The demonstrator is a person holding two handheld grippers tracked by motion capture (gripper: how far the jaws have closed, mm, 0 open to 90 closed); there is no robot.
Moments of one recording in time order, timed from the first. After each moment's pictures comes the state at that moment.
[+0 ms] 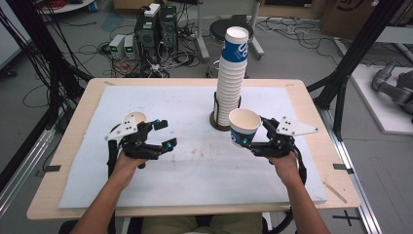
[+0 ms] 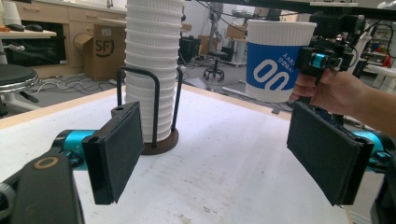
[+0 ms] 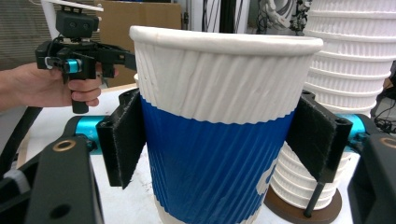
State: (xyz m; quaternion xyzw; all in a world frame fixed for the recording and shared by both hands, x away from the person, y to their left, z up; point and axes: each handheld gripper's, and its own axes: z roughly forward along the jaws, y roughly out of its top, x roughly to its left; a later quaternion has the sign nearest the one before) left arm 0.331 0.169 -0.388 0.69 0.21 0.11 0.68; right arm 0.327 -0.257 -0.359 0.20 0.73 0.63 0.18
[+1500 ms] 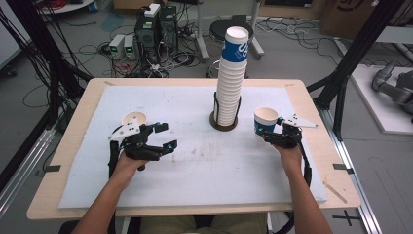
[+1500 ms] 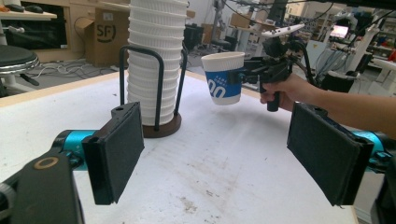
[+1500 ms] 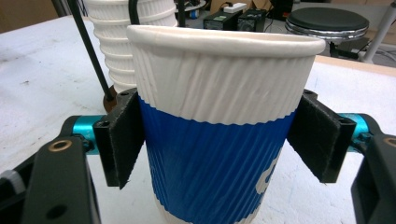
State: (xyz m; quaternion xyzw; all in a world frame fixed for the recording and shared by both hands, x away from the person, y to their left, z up) left arm 0.334 0.168 -0.398 0.70 0.23 0.10 0.67; right arm 0.386 -0.315 -0.427 0.41 0.71 0.51 0.26
